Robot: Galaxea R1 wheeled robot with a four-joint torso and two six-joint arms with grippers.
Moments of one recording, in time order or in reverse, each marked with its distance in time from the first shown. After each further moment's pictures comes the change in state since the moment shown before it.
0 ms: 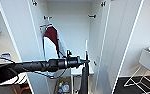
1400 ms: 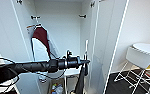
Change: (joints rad) left arm 0.009 0.000 -0.001 0.001 -0.012 0.000; right arm 0.000 0.001 0.001 0.000 0.010 0.002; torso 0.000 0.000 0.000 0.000
